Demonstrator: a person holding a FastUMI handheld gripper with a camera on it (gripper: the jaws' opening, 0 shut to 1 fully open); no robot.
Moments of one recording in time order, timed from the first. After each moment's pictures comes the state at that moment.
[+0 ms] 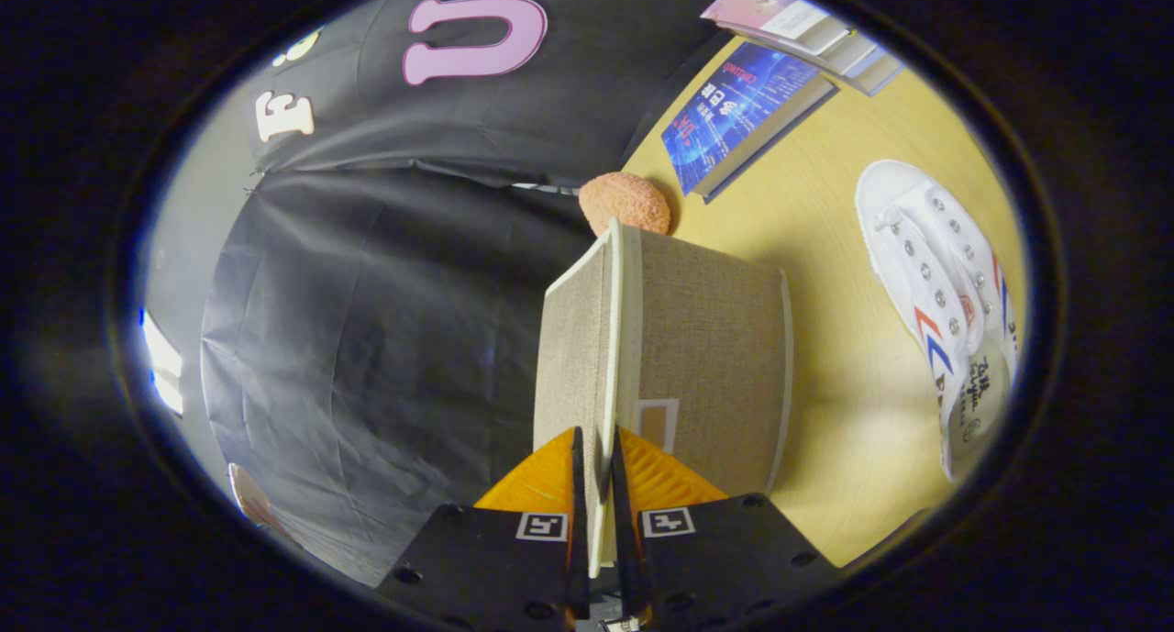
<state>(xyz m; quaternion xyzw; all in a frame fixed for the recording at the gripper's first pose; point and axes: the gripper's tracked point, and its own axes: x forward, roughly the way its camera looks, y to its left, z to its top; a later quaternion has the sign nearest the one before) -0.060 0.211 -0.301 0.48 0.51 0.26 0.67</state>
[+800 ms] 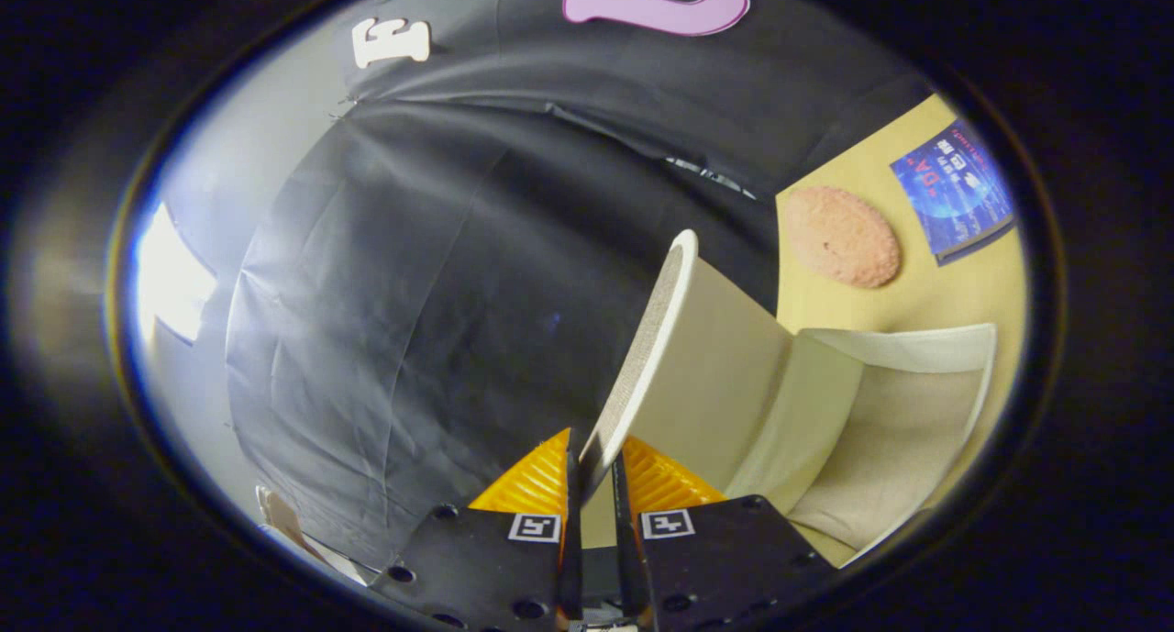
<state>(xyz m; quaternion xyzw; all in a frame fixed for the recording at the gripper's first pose) 0.000 0.387 -0.167 0.44 0.46 0.40 0.66</state>
